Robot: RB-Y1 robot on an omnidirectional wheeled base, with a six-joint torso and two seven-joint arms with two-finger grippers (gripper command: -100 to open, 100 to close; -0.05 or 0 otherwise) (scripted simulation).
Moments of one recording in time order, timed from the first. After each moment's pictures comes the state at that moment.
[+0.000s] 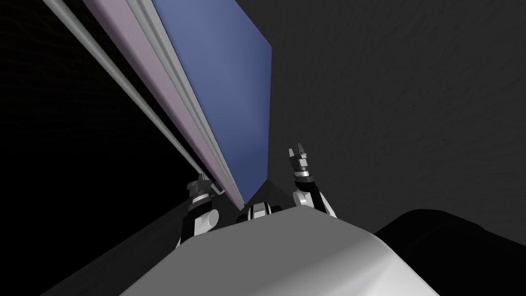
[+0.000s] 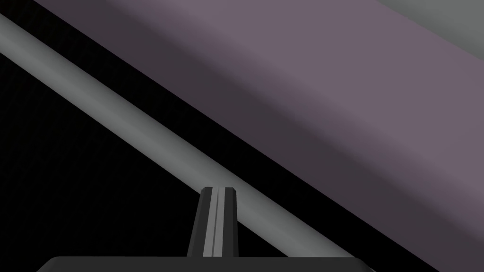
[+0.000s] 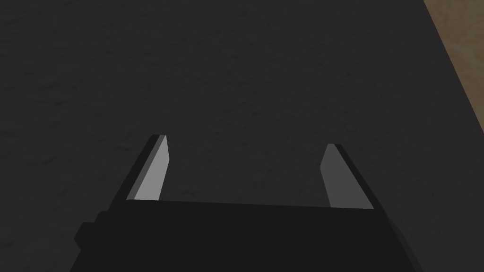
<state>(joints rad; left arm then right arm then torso) 0.34 -0.02 0.12 -1.79 0.35 -0.47 0.13 0.47 -0.05 0.05 -2.26 -0.02 -0.46 0.01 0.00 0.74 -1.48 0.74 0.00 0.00</state>
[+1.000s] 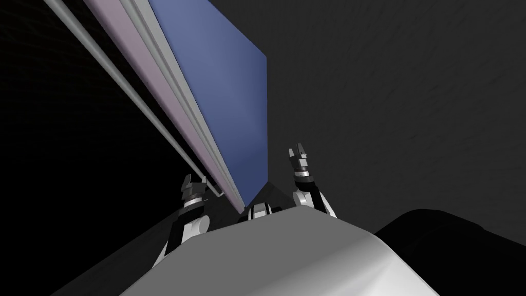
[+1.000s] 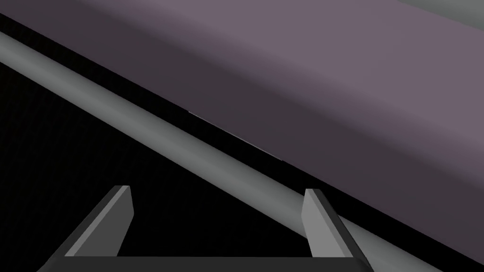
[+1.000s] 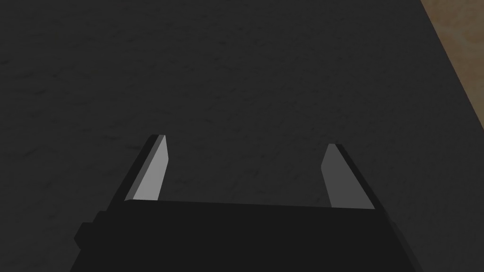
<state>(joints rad) 0.35 0.14 0.12 -1.74 0.37 -0.51 0.14 0.47 -0.05 0.05 -2.26 -0.02 -0.46 0.01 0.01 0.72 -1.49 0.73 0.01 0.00</state>
